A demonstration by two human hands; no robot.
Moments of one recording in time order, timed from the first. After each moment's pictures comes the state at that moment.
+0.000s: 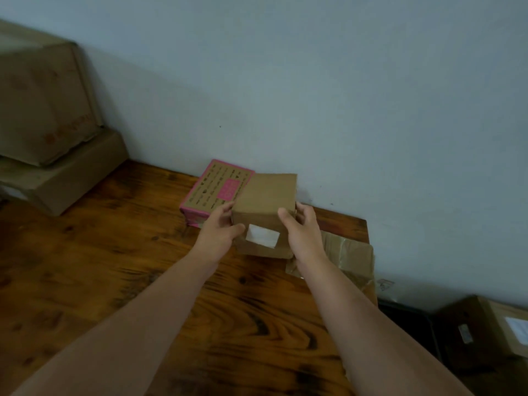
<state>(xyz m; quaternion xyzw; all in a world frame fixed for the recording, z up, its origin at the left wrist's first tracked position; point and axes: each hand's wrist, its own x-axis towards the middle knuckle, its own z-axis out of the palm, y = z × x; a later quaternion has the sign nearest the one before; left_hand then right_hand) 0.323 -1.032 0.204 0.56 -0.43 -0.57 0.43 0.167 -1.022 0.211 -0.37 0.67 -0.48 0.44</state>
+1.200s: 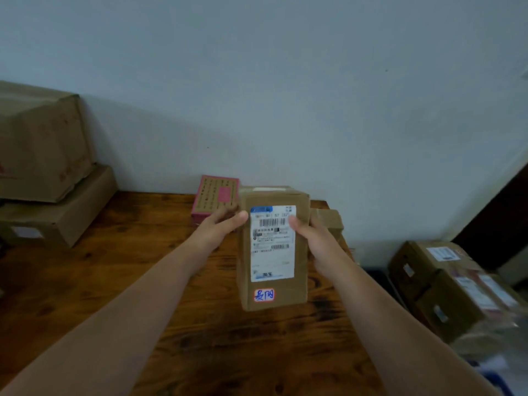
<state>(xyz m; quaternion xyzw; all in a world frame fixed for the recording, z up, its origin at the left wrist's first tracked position) 0.434 -0.940 0.271 0.43 -0.59 -0.62 0.30 0.239 -0.860 0.267 -0.40 0.61 -0.51 0.46</state>
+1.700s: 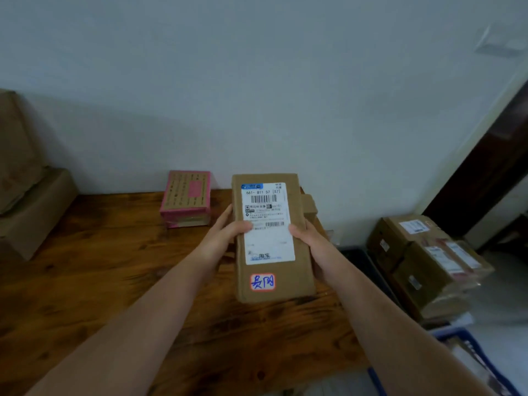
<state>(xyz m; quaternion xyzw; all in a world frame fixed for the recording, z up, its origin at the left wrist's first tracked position) 0.382 -0.914 0.247 0.35 -0.57 -0.70 0.26 0.204 -0.815 0.252 -0.31 0.58 -0.55 0.52</state>
